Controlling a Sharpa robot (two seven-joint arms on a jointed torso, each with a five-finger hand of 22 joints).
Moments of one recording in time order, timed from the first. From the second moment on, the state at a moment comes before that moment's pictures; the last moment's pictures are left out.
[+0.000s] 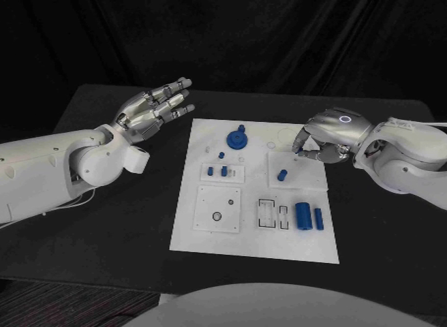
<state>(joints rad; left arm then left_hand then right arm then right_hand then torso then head) 1.31 -0.90 -0.21 1.40 -0.06 0.16 0.59 1.48 0.15 -0.20 0.17 0.42 0.38 0.04 0.09 0.05 0.04 -0.01 0.02 0.01 0.02 0.09 0.01 0.01 0.16 0.09 0.23 0.04 0.20 1.38 -1.04 -0.21 1.71 -1.81 -0.30 0.00 1.55 -0.14 0.39 0.13 0.12 1.15 0.11 0.14 0.14 1.23 0.07 0.14 0.07 1.40 -0.03 1.07 0.88 0.14 1.36 0.07 0.72 1.31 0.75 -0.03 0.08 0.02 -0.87</state>
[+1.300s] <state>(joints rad) 1.31 -0.88 -0.21 1.40 -0.06 0.17 0.56 1.49 0.17 -0.19 0.16 0.43 0.39 0.05 0.09 0.05 0.03 0.00 0.02 0.01 0.02 0.09 0.02 0.01 0.16 0.09 0.24 0.04 0.19 1.37 -0.83 -0.21 1.79 -1.77 -0.24 0.08 1.52 -0.14 0.40 0.14 0.13 1.17 0.10 0.13 0.14 1.26 0.07 0.11 0.07 1.43 -0.04 1.07 0.90 0.14 1.38 0.07 0.75 1.31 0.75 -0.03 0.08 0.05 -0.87</state>
